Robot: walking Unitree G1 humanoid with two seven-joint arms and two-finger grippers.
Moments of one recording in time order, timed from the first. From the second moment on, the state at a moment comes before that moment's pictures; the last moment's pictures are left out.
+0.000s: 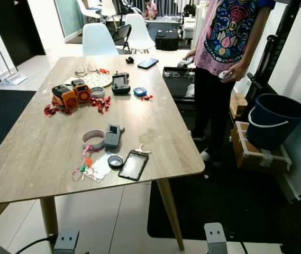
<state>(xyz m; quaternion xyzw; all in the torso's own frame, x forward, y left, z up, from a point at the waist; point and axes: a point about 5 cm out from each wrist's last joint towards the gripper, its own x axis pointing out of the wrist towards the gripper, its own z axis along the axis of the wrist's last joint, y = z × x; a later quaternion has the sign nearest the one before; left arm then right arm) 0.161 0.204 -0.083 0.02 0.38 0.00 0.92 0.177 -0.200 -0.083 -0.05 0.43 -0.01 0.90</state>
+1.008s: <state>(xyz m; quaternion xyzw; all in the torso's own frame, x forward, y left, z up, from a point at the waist) 0.171 0.202 -0.077 0.03 0.36 0.00 0.93 0.174 -0.199 -0.084 -0.06 0.44 0.00 0.90</state>
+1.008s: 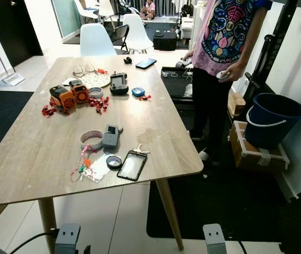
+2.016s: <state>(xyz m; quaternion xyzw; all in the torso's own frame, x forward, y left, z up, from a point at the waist) 0.171 0.202 -0.077 0.03 0.36 0.00 0.93 0.175 -0.200 -0.084 -0.07 0.44 0.00 0.90</state>
